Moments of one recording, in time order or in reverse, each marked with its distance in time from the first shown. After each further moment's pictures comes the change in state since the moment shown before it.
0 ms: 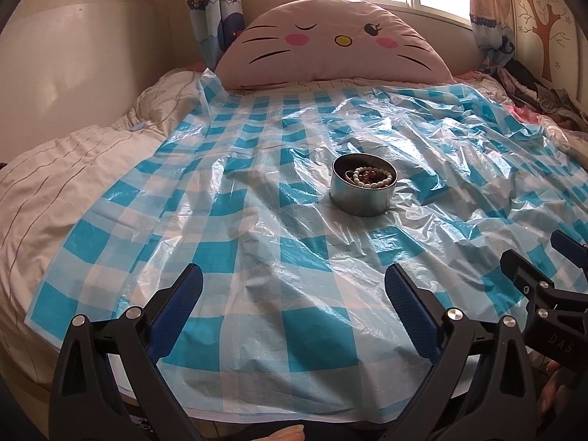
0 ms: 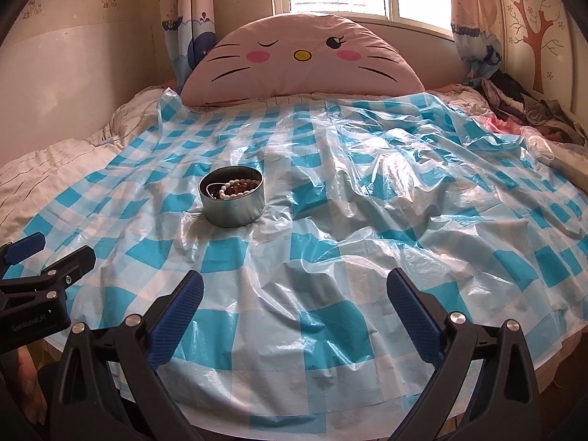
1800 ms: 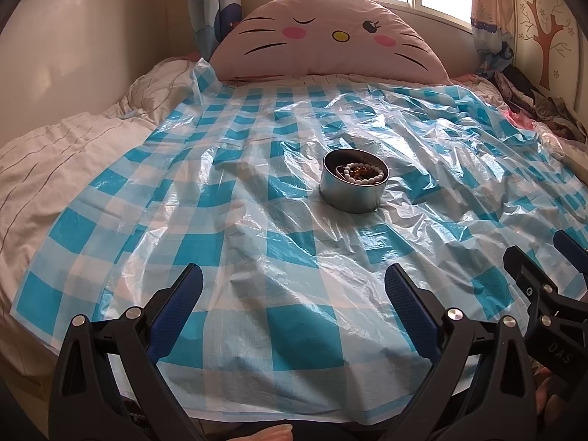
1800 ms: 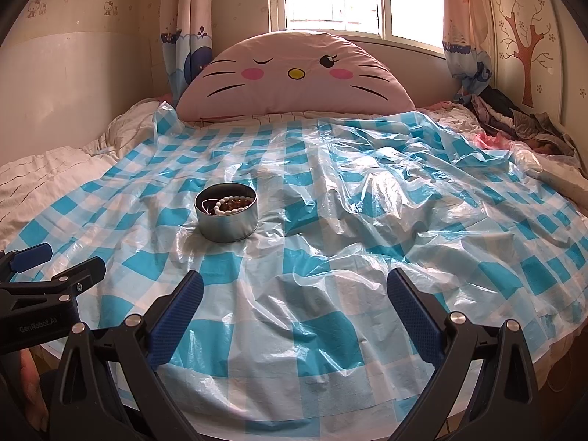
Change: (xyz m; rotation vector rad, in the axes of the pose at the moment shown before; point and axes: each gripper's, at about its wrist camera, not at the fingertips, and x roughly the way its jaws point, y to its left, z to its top) left arm 0.008 0.000 -0.002 -0.041 0.026 -0.049; right arm -0.012 -0.004 0.000 0.005 -0.068 -0.021
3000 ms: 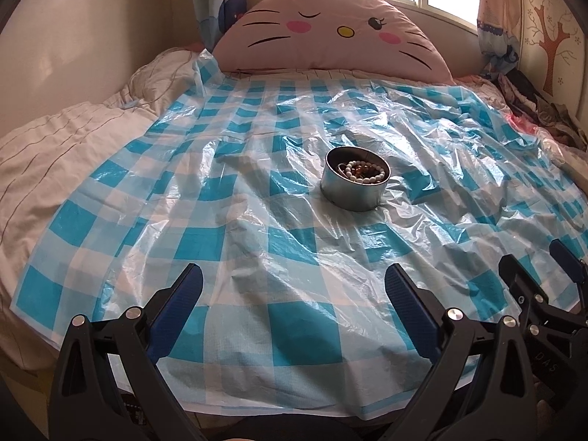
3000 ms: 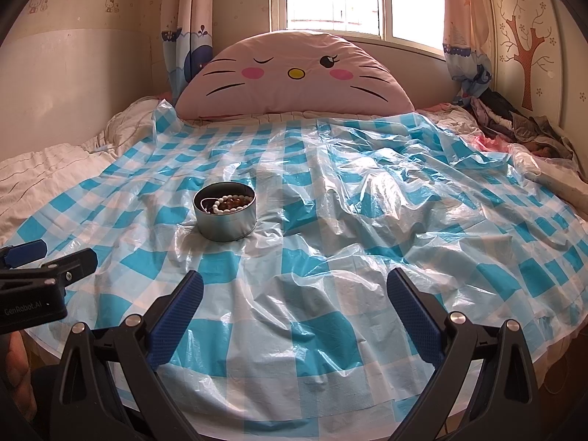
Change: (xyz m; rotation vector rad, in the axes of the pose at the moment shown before) left arm -0.002 0.000 0.004 -0.014 0.040 0.007; right arm 0.000 0.002 0.001 -0.002 0.000 -0.002
